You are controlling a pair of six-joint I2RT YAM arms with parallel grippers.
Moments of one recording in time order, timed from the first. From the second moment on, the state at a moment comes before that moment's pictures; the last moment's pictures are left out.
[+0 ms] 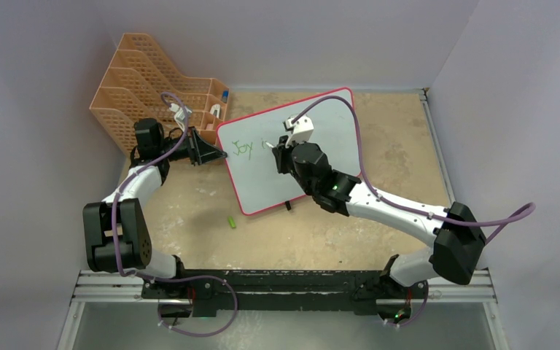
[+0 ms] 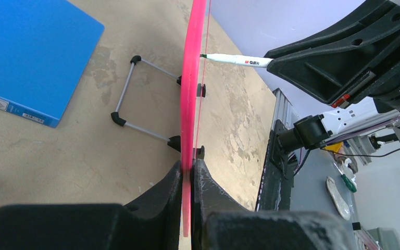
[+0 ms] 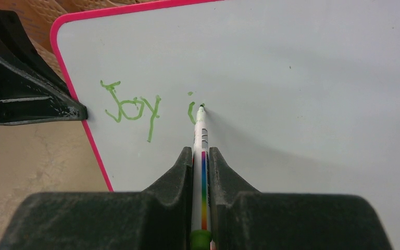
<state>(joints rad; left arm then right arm) 0.13 1.46 0.84 0.24 1.30 -0.35 0.94 1.42 1.05 0.11 0.46 0.31</state>
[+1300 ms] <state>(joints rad) 0.13 1.46 0.84 0.24 1.30 -0.35 0.94 1.41 1.04 0.08 0.48 0.34</state>
